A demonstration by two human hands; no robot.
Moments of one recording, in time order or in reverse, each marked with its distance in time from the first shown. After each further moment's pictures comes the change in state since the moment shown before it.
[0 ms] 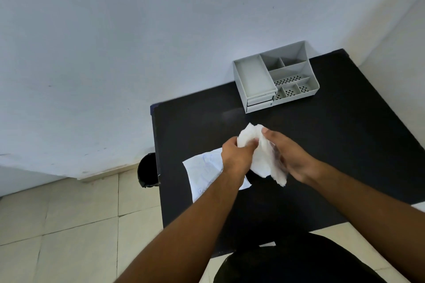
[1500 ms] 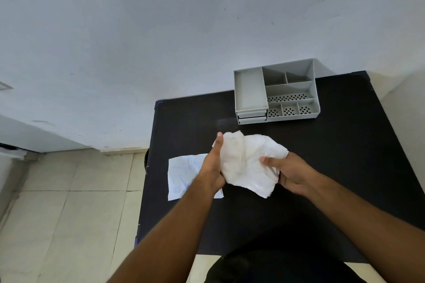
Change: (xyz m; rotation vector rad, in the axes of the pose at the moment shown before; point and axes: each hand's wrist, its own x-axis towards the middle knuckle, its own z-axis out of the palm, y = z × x) left_hand 0.015 0.012 0.047 -0.623 -0.016 -0.270; right_hand 0.041 -0.010 -0.109 0.241 -0.107 0.217
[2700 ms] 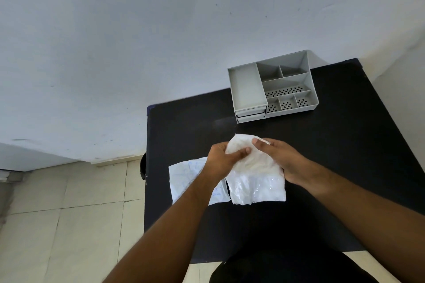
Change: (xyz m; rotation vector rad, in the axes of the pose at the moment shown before) left_hand 0.002 0.024 -0.002 0.704 -0.103 0.302; right_hand 0.015 -0.009 0.030 -0.144 -0.094 -0.102
